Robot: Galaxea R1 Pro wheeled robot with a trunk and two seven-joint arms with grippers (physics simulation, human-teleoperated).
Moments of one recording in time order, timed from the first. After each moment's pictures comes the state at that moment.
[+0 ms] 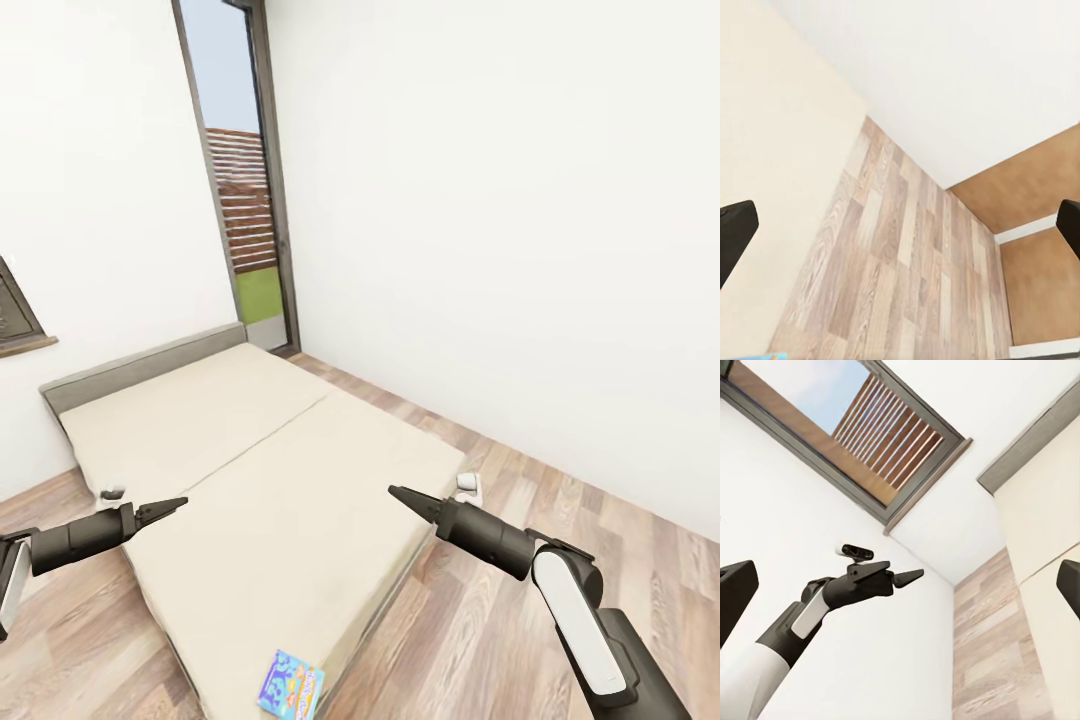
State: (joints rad) left arm -0.54 0.35 0.51 -0.98 -0.04 0.81 -1.36; right arm -0.32 -0.09 0.08 -1.54 -0.81 0.74 0.70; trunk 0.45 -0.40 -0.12
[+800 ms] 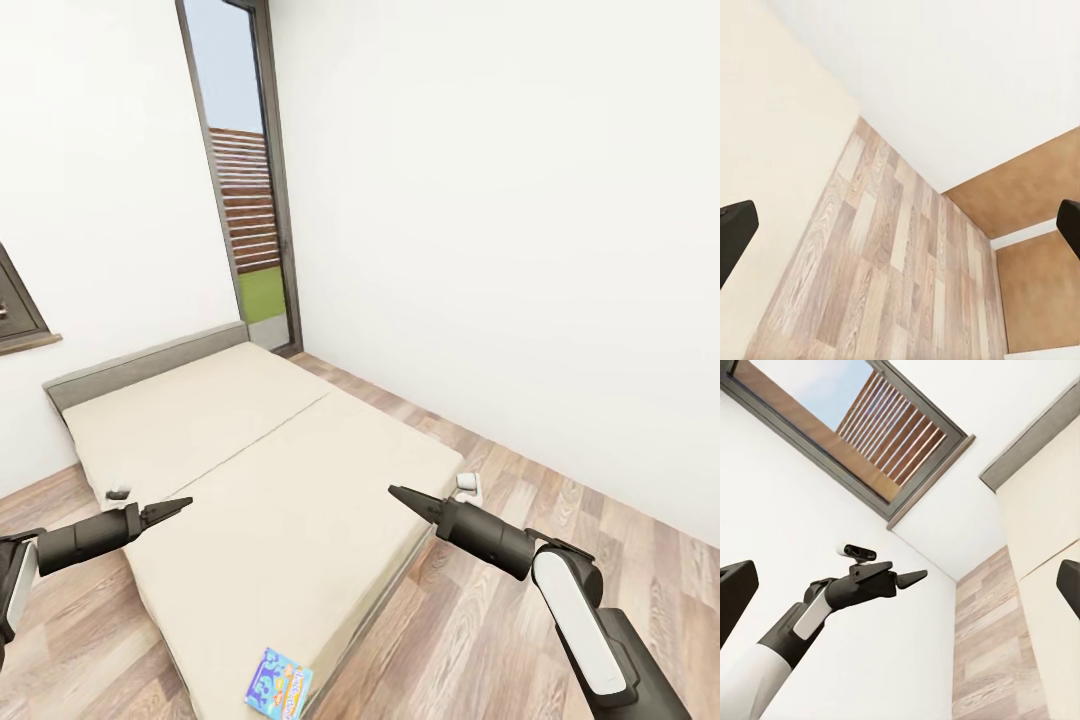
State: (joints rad) left arm -0.54 0.33 0.51 -0.98 -0.04 0.81 -1.36; right arm -0.32 -0.09 0.08 -1.54 -0.81 0.74 0.70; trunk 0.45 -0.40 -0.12
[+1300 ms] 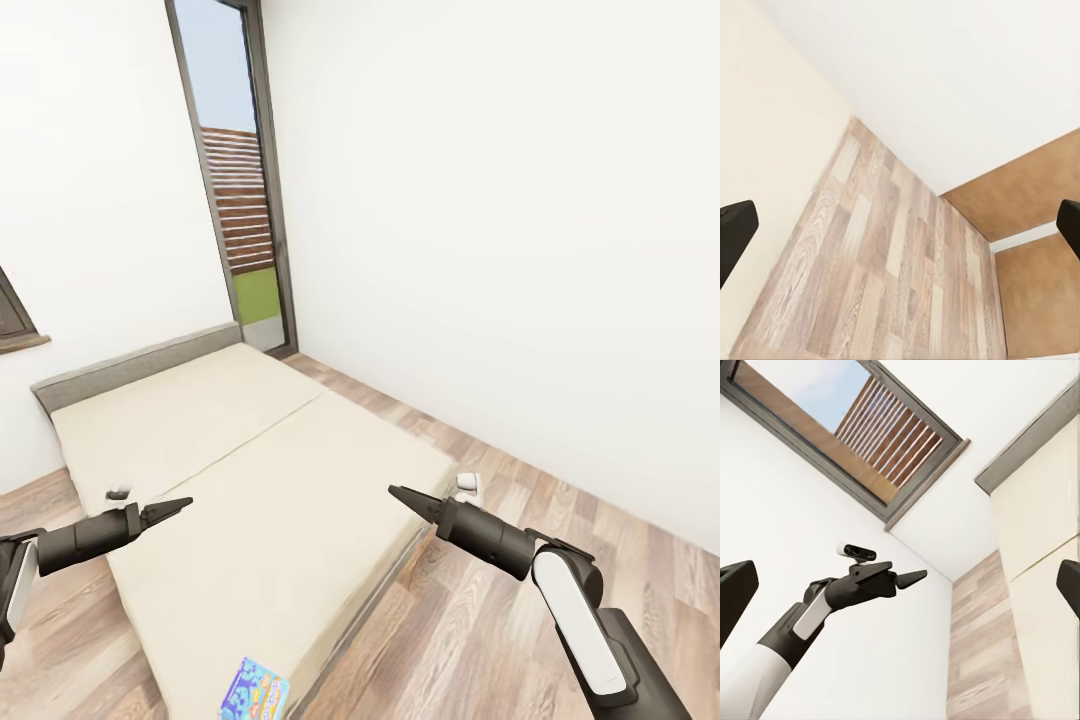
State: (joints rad) left arm -0.54 0.33 0.51 -0.98 -0.04 0.81 -1.36; right arm -0.32 -0.09 0.08 -1.54 -0.81 0.74 0.70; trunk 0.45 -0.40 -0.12
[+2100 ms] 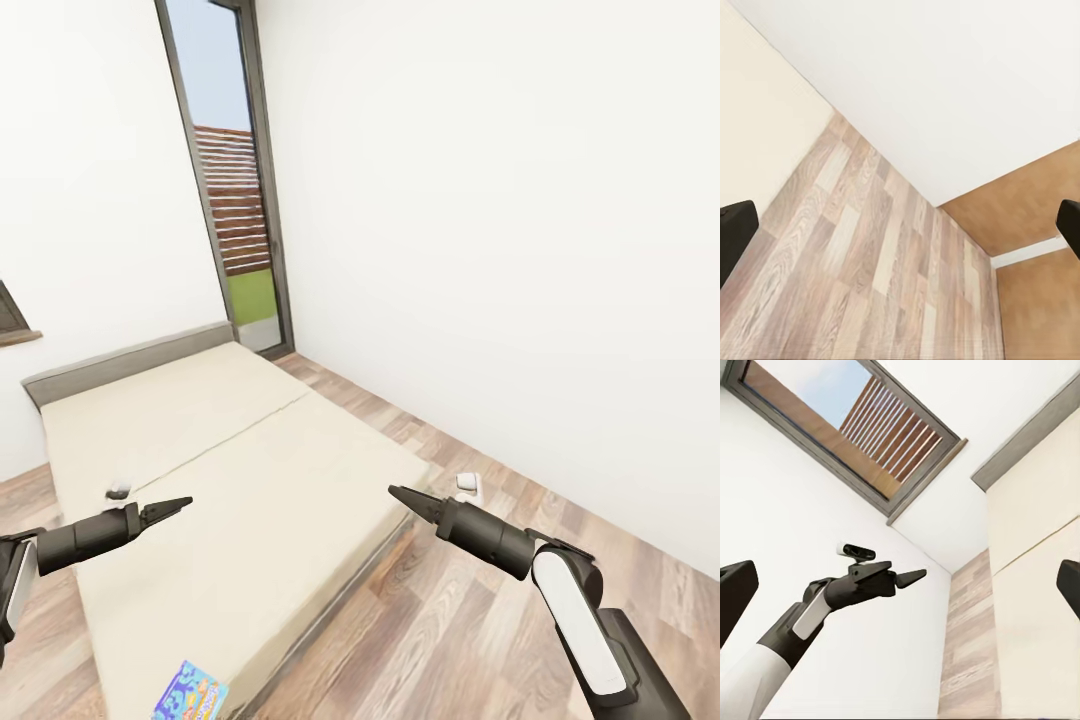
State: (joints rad) left arm -0.54 0.33 0.51 -0.99 -0.04 0.81 -1.36; right arm -0.32 -0.09 0.08 -1.54 -0.81 0.74 0.70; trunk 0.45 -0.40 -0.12
